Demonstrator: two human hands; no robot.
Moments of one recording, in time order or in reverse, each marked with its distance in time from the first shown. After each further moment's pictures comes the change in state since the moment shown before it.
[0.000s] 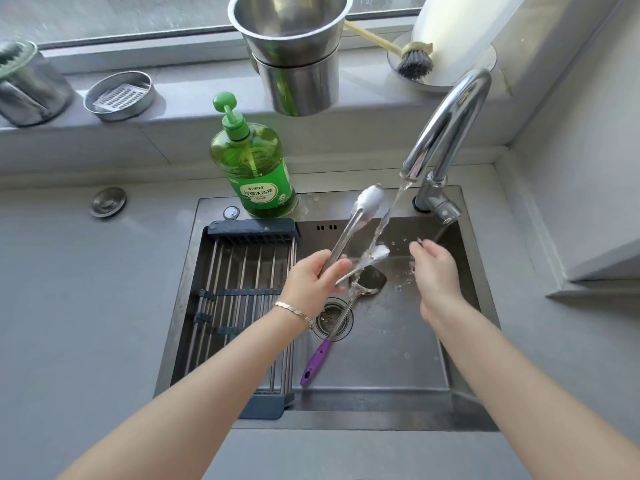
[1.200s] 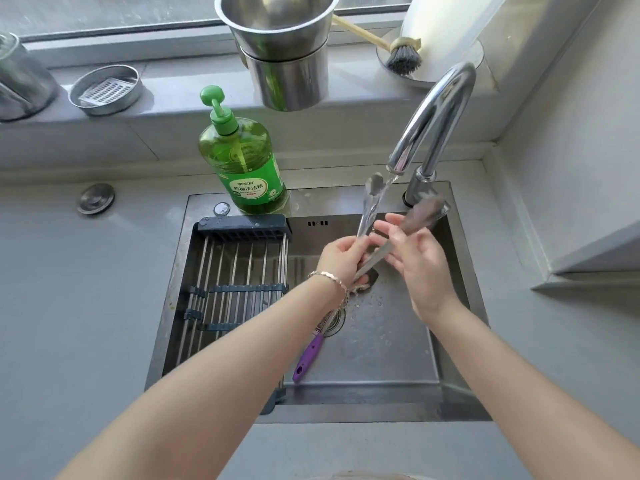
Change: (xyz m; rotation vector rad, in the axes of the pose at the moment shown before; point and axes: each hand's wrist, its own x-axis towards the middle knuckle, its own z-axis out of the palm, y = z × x) left_hand 0.022 0.024 0.051 -0.267 -0.022 -0.300; right_hand -0.022 -0.005 -0.008 0.255 -0.349 -0.342
